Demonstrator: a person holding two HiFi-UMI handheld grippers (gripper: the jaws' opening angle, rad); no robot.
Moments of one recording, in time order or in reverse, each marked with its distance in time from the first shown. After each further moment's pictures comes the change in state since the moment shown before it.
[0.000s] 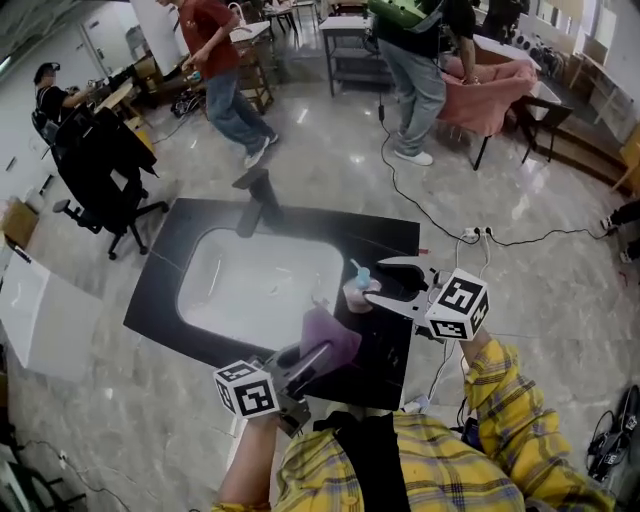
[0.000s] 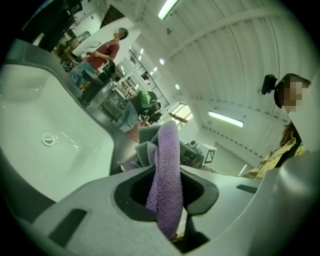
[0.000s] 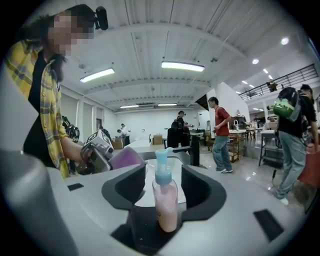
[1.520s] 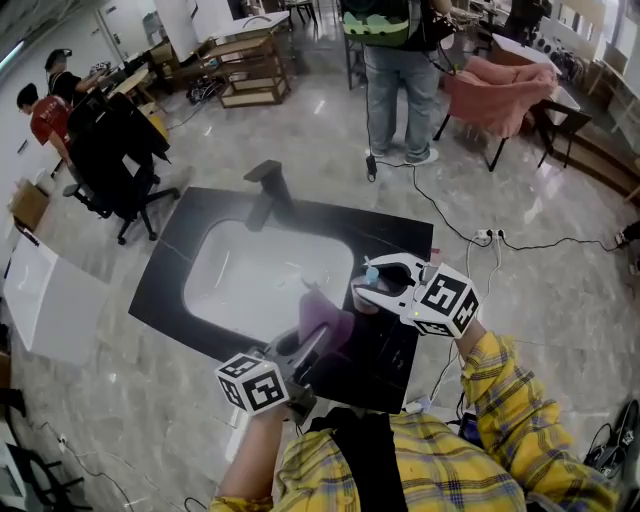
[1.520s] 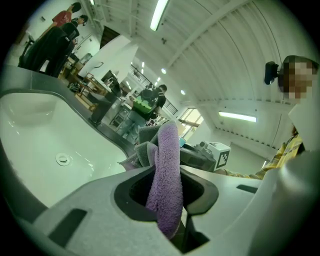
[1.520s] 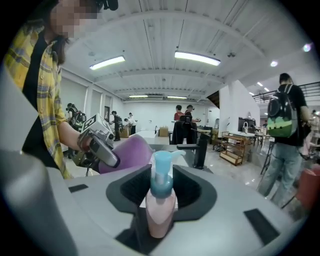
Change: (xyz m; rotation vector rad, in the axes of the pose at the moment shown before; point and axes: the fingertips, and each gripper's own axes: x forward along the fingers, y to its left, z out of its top) left arm 0.005 0.022 0.031 0.079 -0.107 0.179; right arm 0.040 -0.003 -0.002 -0.131 0.097 0.057
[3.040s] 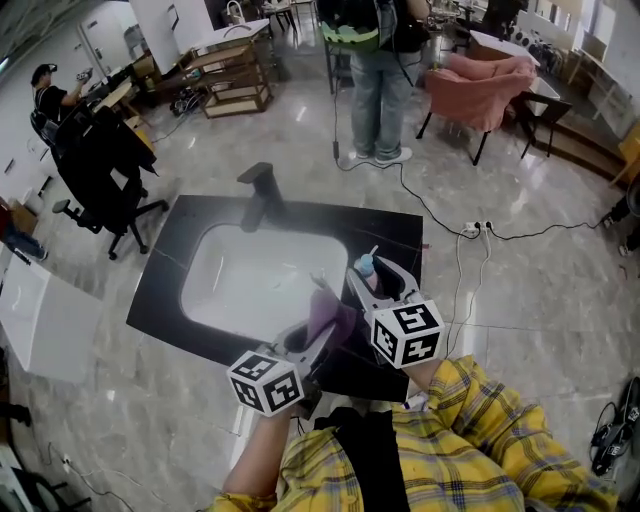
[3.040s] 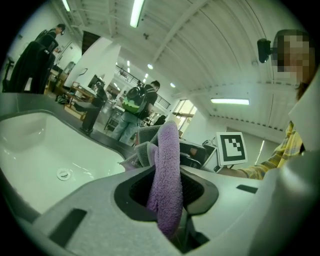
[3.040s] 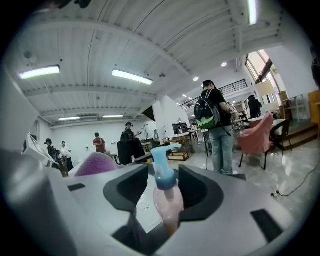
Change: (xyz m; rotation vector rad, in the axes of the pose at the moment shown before) left arm -0.001 -0.013 -0.007 0.181 0.060 -0.005; right arm -0.013 -0.014 -0.004 0.419 -0.206 -0.699
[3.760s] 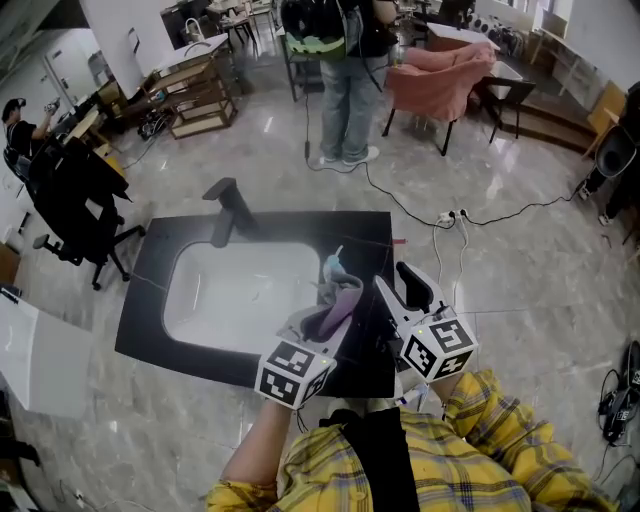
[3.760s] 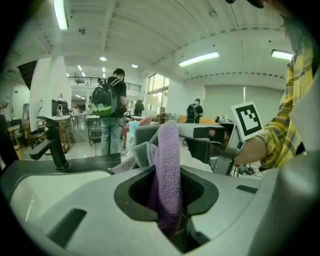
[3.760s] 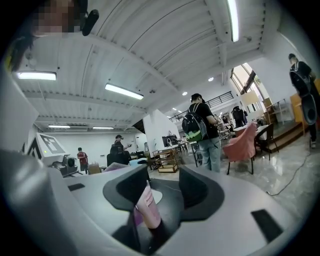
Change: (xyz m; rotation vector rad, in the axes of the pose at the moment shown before) left arm 0.062 -0.049 -0.013 0.492 0.260 -0.054; right arm -0.093 -0.060 0.020 0.052 -0.160 -0.118
